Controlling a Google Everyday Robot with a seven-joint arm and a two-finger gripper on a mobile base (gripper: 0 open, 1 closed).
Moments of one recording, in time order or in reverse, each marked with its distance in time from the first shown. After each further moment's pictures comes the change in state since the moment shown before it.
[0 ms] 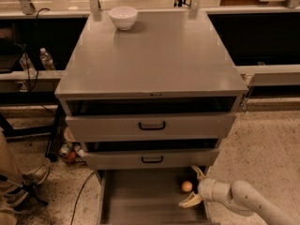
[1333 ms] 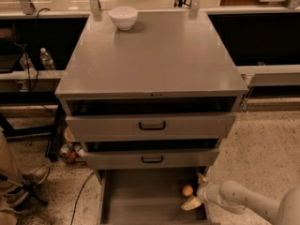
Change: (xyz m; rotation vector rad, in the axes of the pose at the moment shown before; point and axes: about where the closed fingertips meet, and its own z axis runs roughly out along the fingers) arm 0.093 -0.015 0.024 0.073 0.324 0.080
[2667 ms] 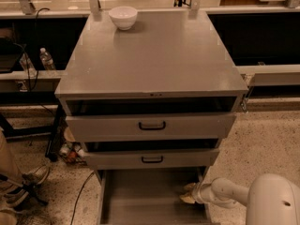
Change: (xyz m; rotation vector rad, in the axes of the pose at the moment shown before) arm 0.029 0.006 0.056 -0.082 0.082 0.037
